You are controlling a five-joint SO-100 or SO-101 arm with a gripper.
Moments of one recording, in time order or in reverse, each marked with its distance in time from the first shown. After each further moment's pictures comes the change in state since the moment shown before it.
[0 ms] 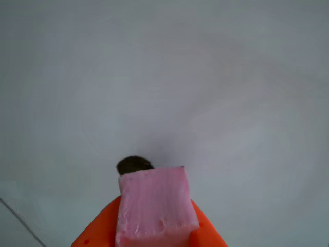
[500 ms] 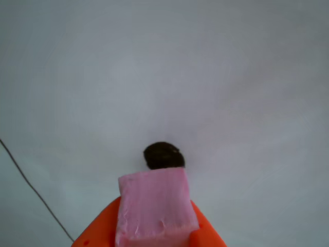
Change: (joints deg) arm -1.4 -11.2 -19.8 7.3 1.4
